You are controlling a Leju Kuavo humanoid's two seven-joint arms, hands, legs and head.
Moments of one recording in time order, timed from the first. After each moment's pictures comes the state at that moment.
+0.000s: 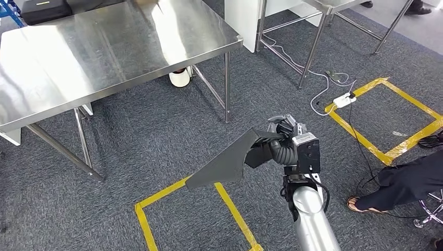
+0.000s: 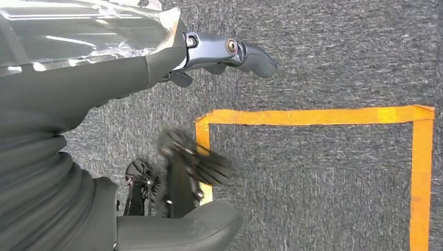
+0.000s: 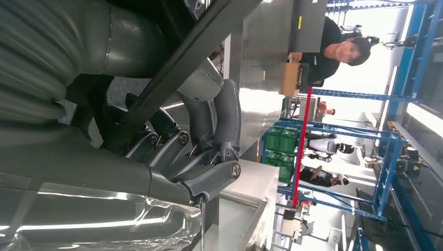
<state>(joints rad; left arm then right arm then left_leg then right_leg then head) -0.09 -0.13 0.65 -0.21 -0.12 0.07 -0.43 -0.27 0.08 0.20 -1.32 0.23 -0.09 -0.39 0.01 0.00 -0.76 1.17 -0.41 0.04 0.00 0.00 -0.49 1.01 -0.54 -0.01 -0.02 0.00</state>
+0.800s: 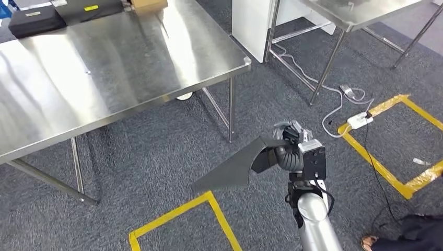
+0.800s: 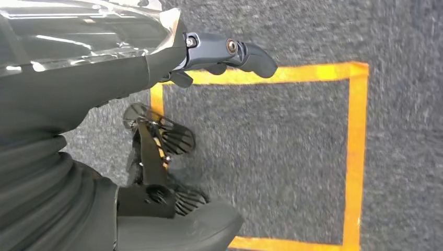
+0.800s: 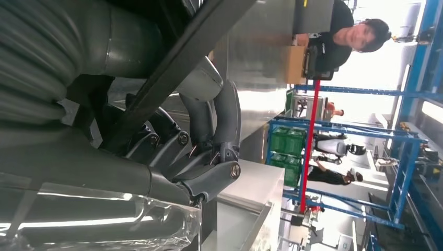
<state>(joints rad) -0.09 -0.14 0.65 -0.21 -0.12 0.07 -0.43 -0.23 0.05 0.20 -1.34 0.24 -0.09 -0.39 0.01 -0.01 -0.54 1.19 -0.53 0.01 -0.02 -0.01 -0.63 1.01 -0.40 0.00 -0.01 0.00</state>
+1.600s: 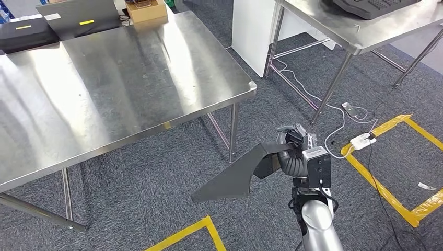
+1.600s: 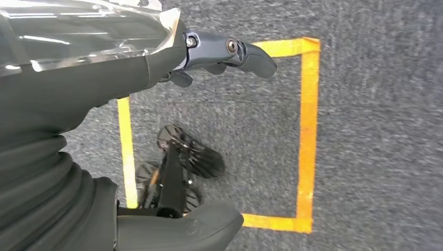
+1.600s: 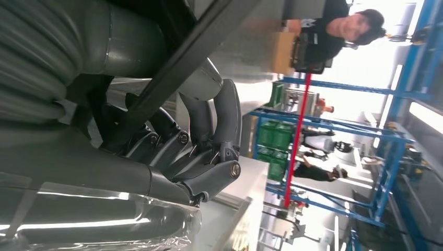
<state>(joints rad) -0.08 -0.14 0.65 -0.21 -0.11 0.05 -0.42 -0.17 0.04 0.18 -1.45 0.25 -0.09 -0.37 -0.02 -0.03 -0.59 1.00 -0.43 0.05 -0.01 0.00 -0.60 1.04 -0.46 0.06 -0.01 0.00</state>
